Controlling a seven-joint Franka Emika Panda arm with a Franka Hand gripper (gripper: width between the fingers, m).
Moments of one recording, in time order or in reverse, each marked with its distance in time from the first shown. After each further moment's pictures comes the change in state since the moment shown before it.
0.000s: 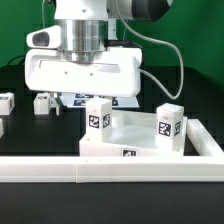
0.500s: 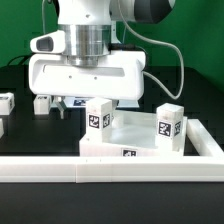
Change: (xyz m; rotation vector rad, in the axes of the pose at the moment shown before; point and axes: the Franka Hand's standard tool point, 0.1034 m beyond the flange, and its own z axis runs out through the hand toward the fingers) arm -0.005 0.005 0.014 -0.012 -0.013 -0.035
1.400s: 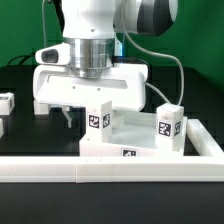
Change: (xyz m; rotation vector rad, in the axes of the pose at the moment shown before) arm -0.007 -0.009 0.012 -0.006 -0.006 -0.002
